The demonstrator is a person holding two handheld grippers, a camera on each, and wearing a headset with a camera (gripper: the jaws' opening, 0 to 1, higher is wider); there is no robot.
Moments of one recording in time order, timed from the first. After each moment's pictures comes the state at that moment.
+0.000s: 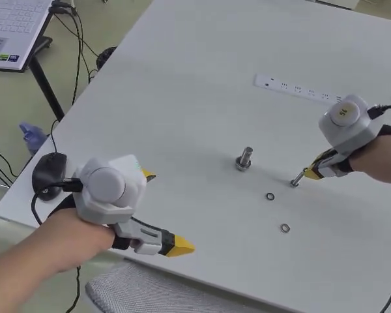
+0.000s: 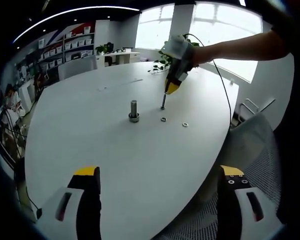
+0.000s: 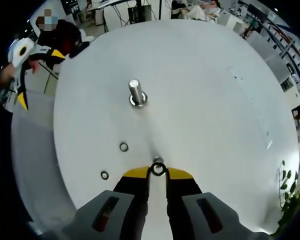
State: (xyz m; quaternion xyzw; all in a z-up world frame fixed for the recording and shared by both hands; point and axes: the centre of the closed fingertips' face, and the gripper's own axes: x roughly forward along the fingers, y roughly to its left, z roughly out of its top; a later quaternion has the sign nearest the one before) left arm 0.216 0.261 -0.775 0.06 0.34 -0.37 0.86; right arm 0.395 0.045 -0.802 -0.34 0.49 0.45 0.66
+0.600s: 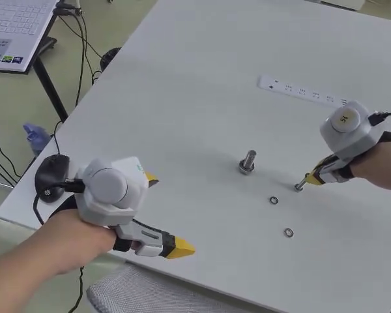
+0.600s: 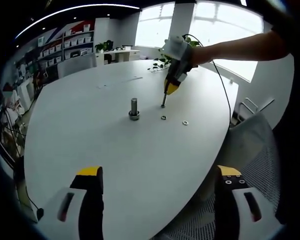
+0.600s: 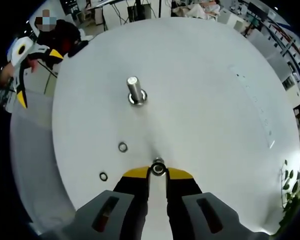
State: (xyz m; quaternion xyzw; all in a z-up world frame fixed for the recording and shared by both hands) left arm 0.217 0.263 -0.776 0.06 0.35 -0.37 0.86; right arm 0.396 0.045 -0.812 -0.34 0.49 0.45 0.66
